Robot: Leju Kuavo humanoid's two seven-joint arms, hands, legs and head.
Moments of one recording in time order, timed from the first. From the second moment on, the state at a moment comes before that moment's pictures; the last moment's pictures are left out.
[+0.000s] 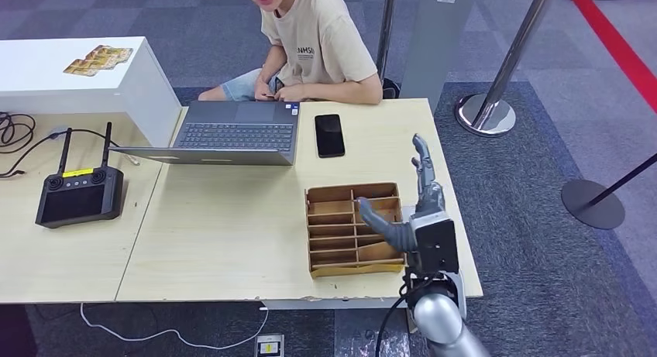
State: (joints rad) left arm -0.13 0.01 -1.17 -0.22 0.66 0.33 0.26; right arm -0.14 -0.05 0.46 -1.72 0.32 -0.61 -0.05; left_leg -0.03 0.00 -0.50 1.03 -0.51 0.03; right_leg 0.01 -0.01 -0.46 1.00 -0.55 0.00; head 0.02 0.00
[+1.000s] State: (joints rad) left arm -0.12 0.02 -1.17 -0.22 0.66 0.32 0.25; right arm -0.07 -0.11 0.56 -1.65 0.90 -0.69 0.12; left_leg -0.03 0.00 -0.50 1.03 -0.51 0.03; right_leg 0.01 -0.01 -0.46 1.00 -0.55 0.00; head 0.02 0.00
